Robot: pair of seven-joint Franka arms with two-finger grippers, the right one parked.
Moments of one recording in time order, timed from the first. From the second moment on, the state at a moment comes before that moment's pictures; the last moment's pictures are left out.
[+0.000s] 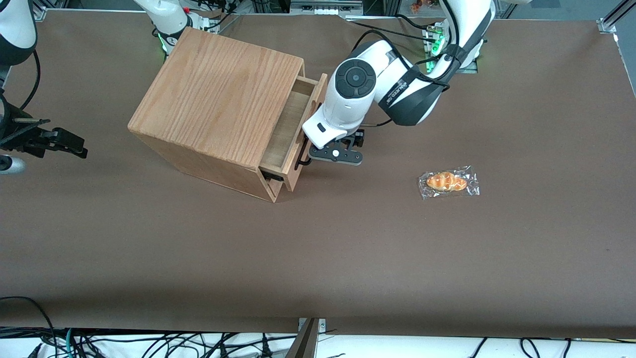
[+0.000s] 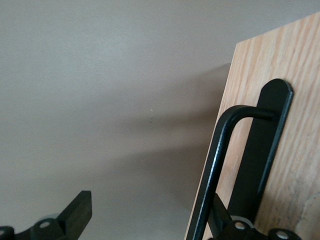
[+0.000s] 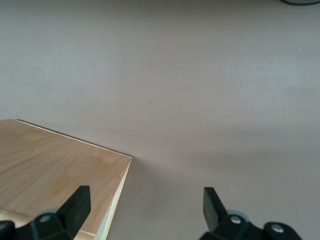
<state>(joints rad) -0.40 0.53 -0.39 -1.44 0.03 1.92 -0.65</state>
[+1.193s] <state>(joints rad) -0.31 0.53 -0.39 -1.44 0.03 1.88 -0.56</state>
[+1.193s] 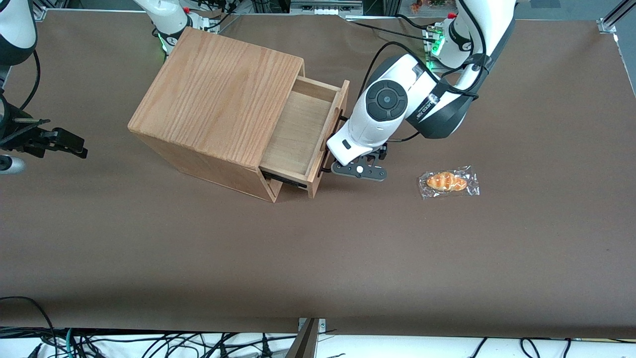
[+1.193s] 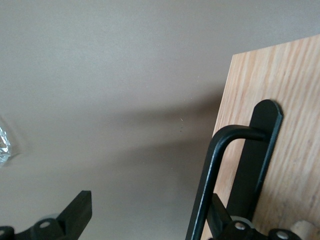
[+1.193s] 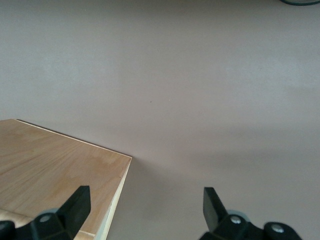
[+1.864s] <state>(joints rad) -0.30 0.52 -0.39 -1.43 0.03 1.87 -0.56</state>
